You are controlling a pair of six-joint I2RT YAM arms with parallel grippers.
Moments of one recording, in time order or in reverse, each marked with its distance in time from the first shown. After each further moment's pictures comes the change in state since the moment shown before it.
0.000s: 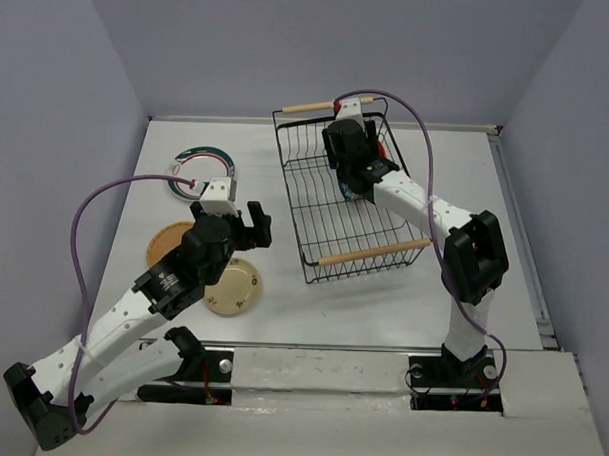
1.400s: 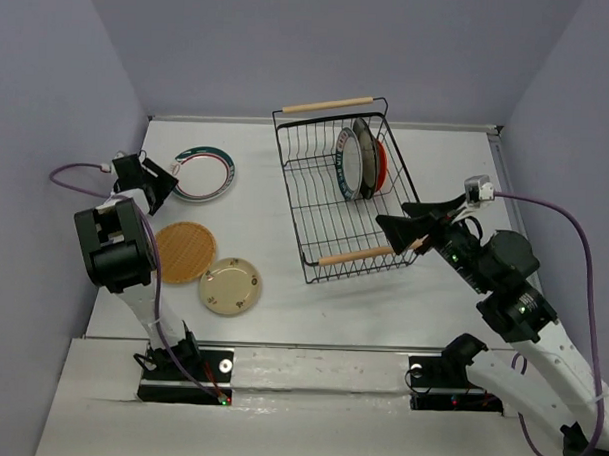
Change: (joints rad) left arm 1.122 1.063 0.315 0.353 0.599 -0.232; right arm 0.000 -1.317 -0.826 0.092 -0.776 0.413
